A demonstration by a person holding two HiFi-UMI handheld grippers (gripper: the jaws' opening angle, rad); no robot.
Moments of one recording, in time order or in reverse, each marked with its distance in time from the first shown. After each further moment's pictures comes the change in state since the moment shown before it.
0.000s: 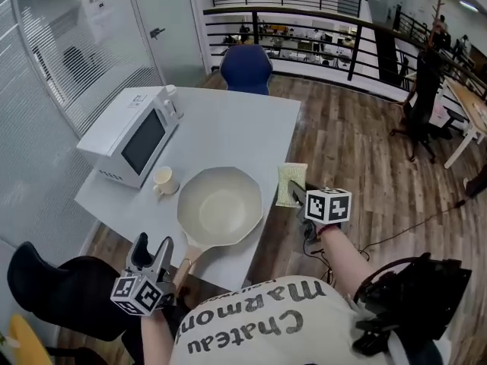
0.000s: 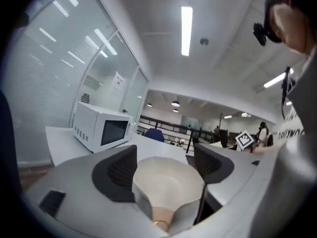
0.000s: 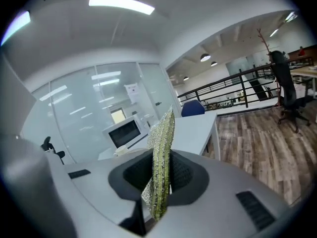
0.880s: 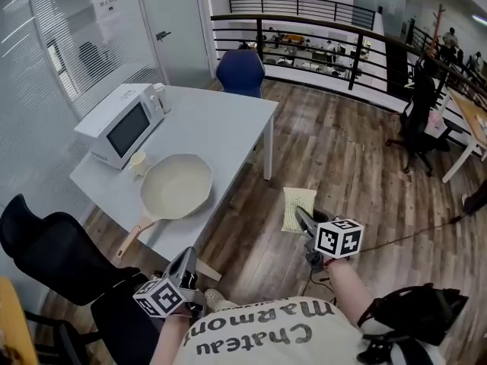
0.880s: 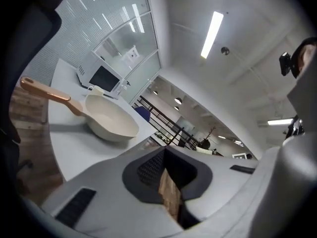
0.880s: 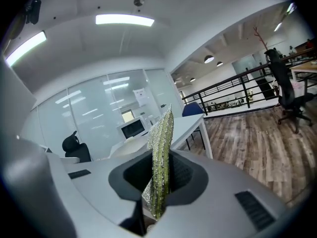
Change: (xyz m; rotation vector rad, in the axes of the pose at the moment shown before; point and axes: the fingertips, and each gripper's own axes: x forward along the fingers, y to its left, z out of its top) left arm -0.028 -0.279 -0.128 -0.406 0.083 -0.055; right arm -0.220 -0.121 -0.046 -0.018 -0.024 0.133
